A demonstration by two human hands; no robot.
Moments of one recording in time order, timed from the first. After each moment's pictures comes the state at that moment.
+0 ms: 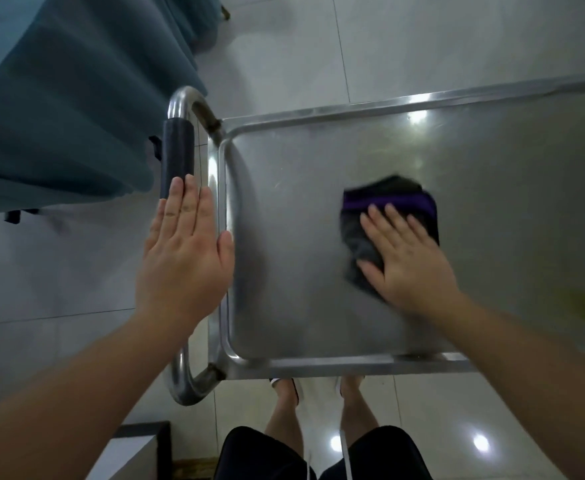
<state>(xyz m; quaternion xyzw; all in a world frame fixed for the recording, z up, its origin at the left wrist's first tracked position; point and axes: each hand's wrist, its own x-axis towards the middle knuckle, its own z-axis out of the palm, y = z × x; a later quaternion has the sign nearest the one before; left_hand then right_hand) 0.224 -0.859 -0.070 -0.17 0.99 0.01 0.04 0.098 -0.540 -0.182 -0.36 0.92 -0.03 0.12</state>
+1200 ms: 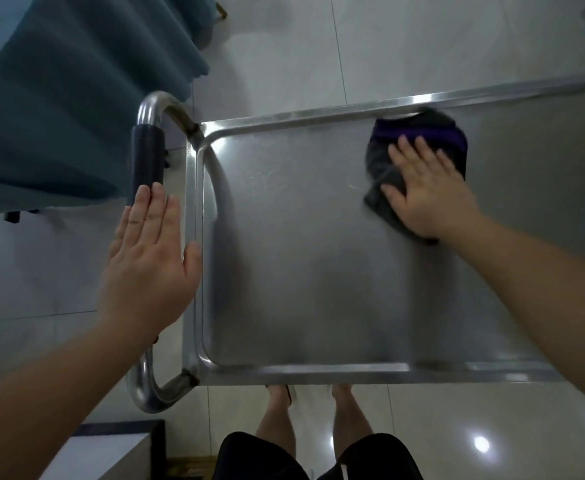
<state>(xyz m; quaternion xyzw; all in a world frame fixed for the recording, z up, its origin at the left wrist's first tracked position) 0.222 -0.858 -0.069 -0.18 0.98 -0.03 0.07 -0.042 -0.520 -0.173 -0.29 0.94 -0.05 0.17</state>
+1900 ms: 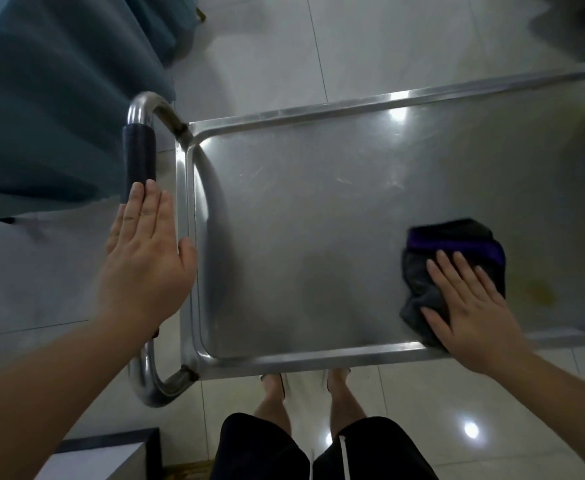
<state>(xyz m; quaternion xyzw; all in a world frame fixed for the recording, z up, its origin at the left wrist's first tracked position) 0.222 -0.862 -0.069 -0.17 0.98 0.00 0.06 0.142 -0.372 -0.191 -0.28 0.95 -0.02 0.15</state>
